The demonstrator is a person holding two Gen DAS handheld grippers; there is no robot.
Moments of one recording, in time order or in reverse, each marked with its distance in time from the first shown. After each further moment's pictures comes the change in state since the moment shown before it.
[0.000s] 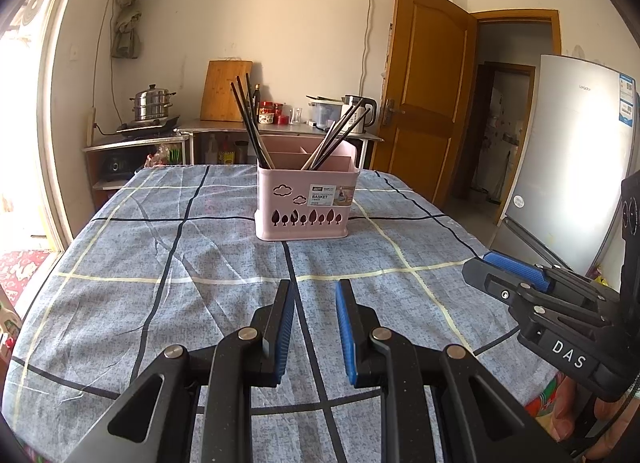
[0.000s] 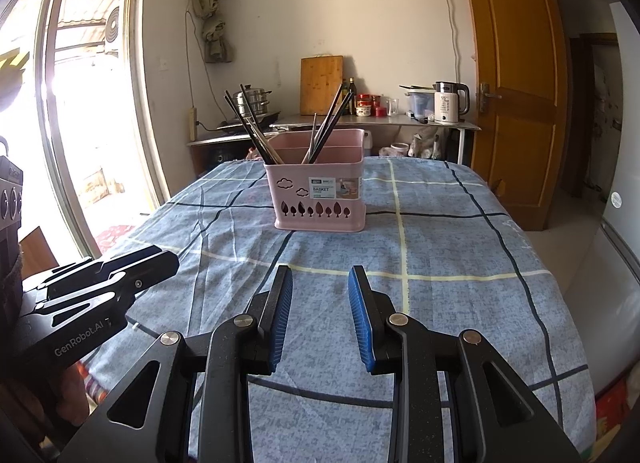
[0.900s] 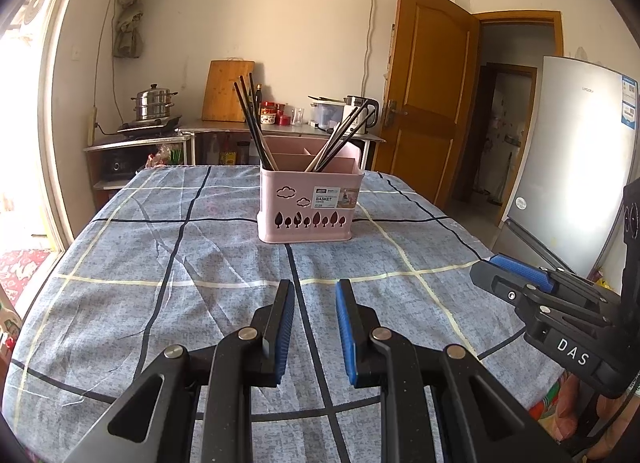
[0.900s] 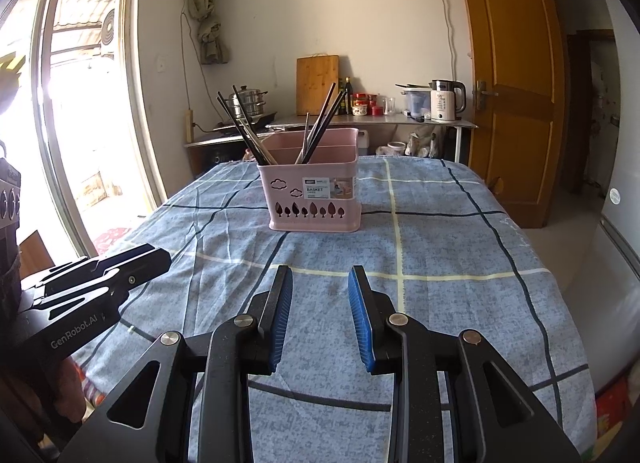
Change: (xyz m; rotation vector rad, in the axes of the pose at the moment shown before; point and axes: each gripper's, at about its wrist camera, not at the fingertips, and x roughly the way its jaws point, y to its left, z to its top) left arm 0.004 0.003 0.003 -0.008 -0.003 0.002; right arm 0.002 -0.005 -0.001 0.012 -0.001 -0.007
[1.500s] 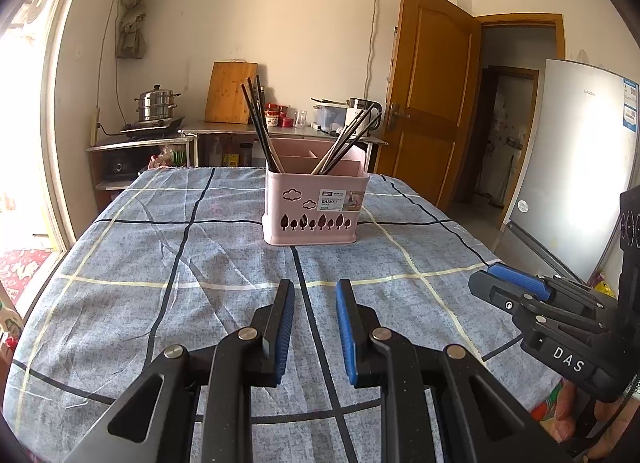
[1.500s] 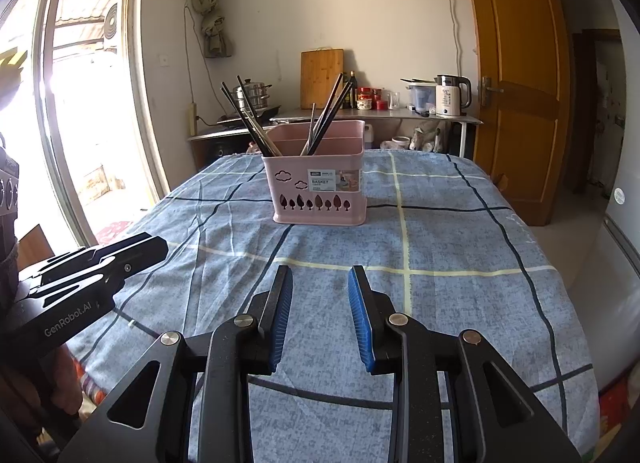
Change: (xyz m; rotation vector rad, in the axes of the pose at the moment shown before) left arm -0.002 0.004 0.000 -0.009 -0.009 0.005; right arm 0.006 0.000 -0.003 -0.007 0.022 0.012
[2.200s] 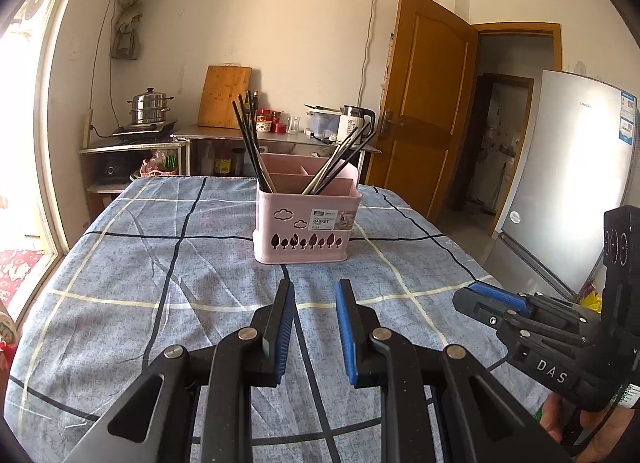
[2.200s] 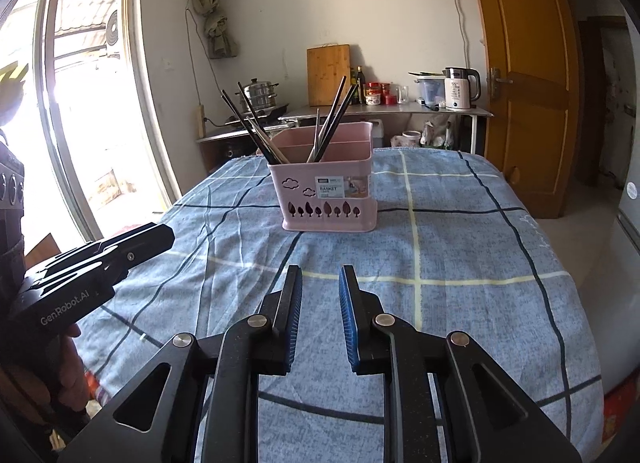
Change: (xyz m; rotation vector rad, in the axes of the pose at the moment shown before) left arm 0.003 -0.002 0.019 -0.008 -0.011 -0.036; right arm 0.011 -0.006 0.018 0.026 0.023 0.051
